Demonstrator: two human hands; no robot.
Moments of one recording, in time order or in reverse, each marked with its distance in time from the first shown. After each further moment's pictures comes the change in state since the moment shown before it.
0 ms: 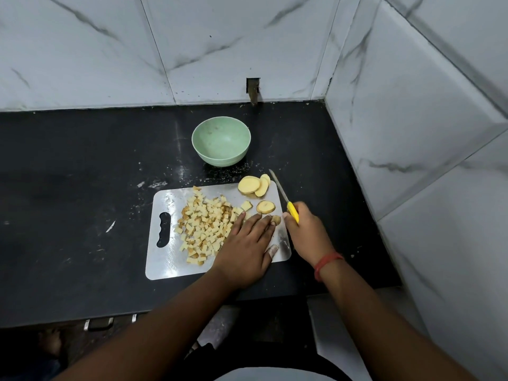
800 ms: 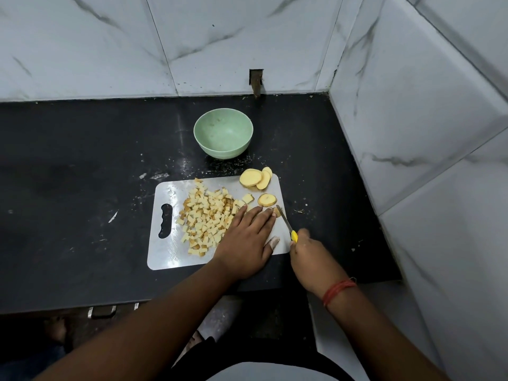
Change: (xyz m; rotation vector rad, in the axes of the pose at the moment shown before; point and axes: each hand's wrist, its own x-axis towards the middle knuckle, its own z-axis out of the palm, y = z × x) left_hand 0.001 0.000 0.000 0.004 -0.001 -0.012; right_hand -0.058 0.001 0.002 -0.367 -0.183 0.080
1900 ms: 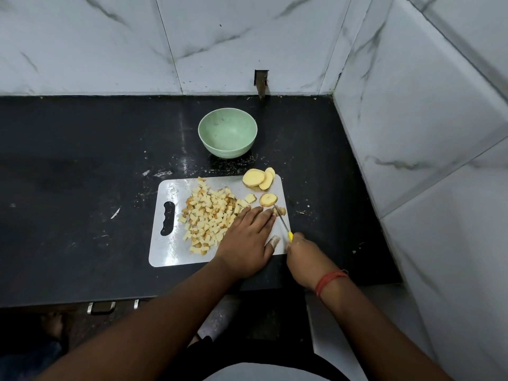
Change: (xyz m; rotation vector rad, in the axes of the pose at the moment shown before) left_hand 0.000 -0.002 0.005 -0.028 0.015 -0.028; right_hand 0.013 -0.012 0.005 0.009 -0.176 0.123
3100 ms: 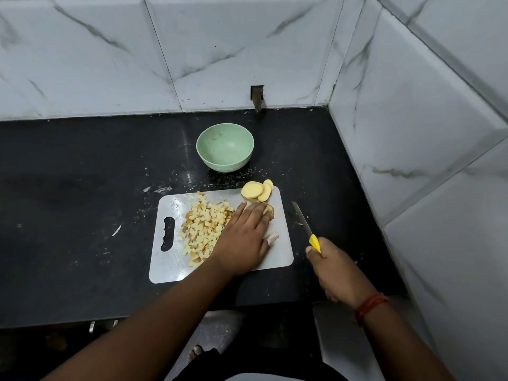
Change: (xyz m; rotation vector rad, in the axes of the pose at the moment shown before) left_hand 0.025 -0.015 -0.028 0.095 -0.002 0.008; right_hand -0.016 0.044 -0.031 0.481 0.089 -0.141
